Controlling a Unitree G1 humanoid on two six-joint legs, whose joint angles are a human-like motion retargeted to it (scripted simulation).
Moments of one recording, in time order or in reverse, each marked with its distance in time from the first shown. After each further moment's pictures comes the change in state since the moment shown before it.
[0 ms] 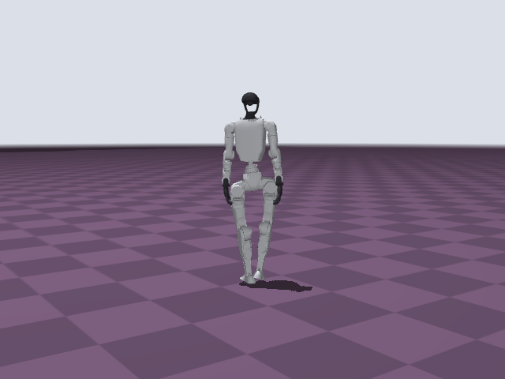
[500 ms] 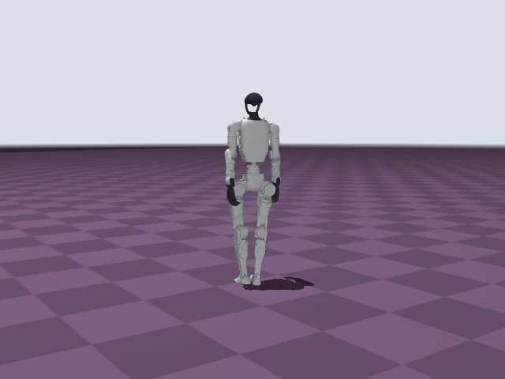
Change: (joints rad) left arm 0.057 -0.001 0.049 0.069 -0.016 0.008 0.031; right arm -0.134 0.015 0.032 -0.260 -0.104 -0.021 0.094; waist 0.149 -0.128 -0.044; left_leg 0.044 -0.170 -0.331 0.116 -0.026 -0.037; right_leg 0.208 -0.096 -0.063 -0.415 -0.069 -0.083
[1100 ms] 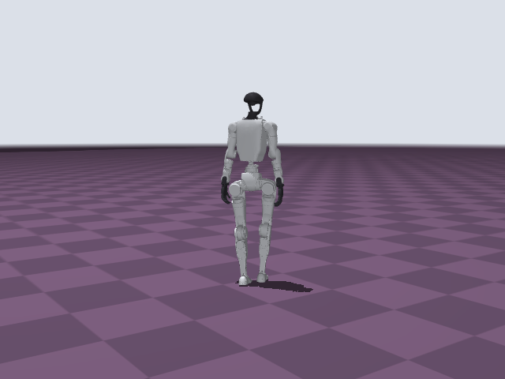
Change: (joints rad) left arm -0.047 0.067 -0.048 -0.009 0.024 -0.014 0.010; right arm 0.095 -0.059 -0.018 0.178 -0.032 0.005 -0.104; waist -0.168 0.107 0.003; left_leg 0.026 0.073 0.026 -0.030 -0.060 -0.006; right_leg -0.214 0.129 0.415 0.129 0.159 -0.031
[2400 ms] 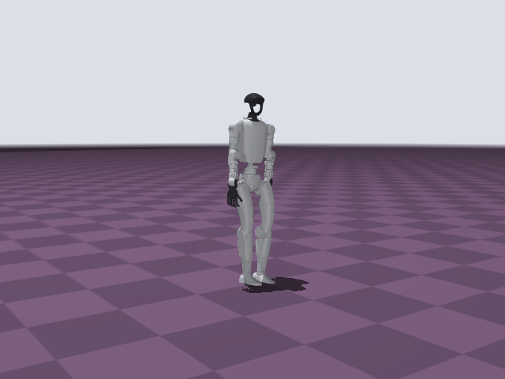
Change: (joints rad) left arm 0.007 -0.071 0.036 -0.030 -0.070 0.009 0.025; right arm -0.141 0.057 0.120 -0.055 -0.026 0.011 0.115; waist 0.128 -0.085 0.078; left_leg -0.064 0.003 0.002 0.097 -0.010 -0.030; right_leg 0.154 -0.061 -0.152 -0.098 -0.053 -0.161
